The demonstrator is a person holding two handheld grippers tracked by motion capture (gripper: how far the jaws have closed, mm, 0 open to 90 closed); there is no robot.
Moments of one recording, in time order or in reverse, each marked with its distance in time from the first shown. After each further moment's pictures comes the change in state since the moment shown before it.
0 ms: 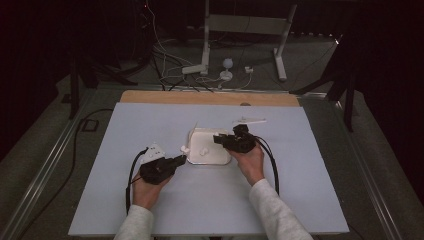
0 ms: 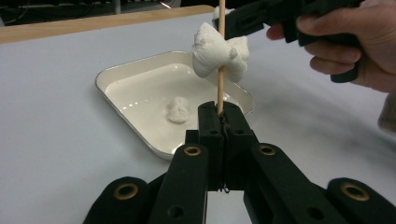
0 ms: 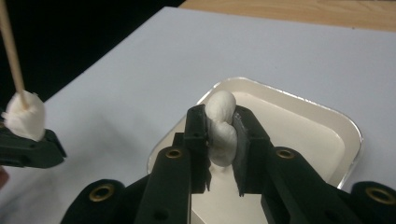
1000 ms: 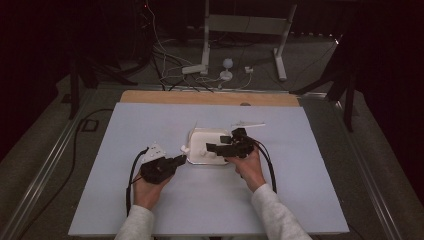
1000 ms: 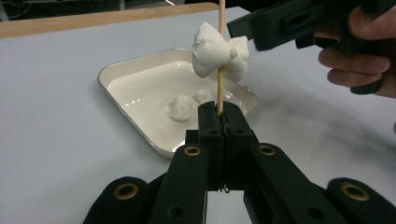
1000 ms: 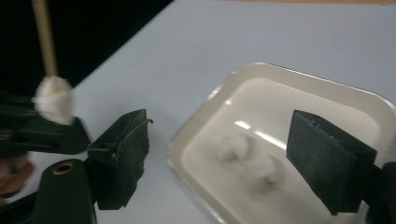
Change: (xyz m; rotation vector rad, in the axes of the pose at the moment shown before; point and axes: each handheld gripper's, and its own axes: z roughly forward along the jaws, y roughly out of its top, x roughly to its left) left arm 0.000 0.000 0.002 0.008 0.015 -0.017; right arm 0.012 -0.006 -0.003 0.000 0.078 0.043
